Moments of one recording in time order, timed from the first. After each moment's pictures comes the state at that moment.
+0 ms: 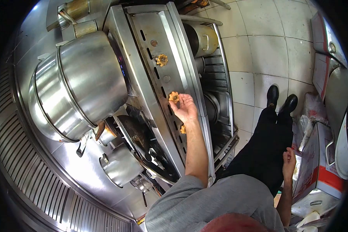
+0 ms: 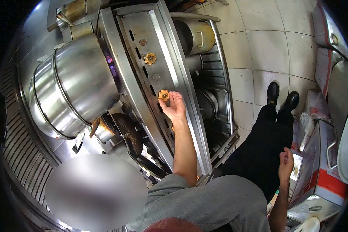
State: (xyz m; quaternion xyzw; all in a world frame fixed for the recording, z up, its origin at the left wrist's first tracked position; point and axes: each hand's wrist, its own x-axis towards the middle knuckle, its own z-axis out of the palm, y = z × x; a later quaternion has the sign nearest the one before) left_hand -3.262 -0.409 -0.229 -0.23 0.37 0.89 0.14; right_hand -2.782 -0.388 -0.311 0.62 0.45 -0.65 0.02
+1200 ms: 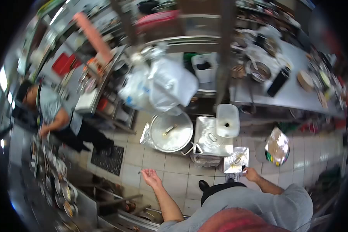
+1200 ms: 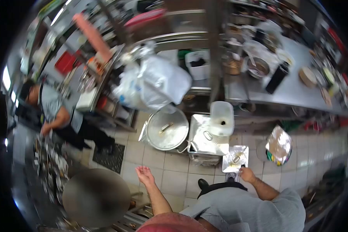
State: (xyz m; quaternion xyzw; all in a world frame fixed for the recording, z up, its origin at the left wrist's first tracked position) left_hand -2.998 -0.184 -0.130 0.16 0.46 0.56 0.67; right_hand -2.702 -0.637 -0.174 0.87 0.27 -0.34 -0.23
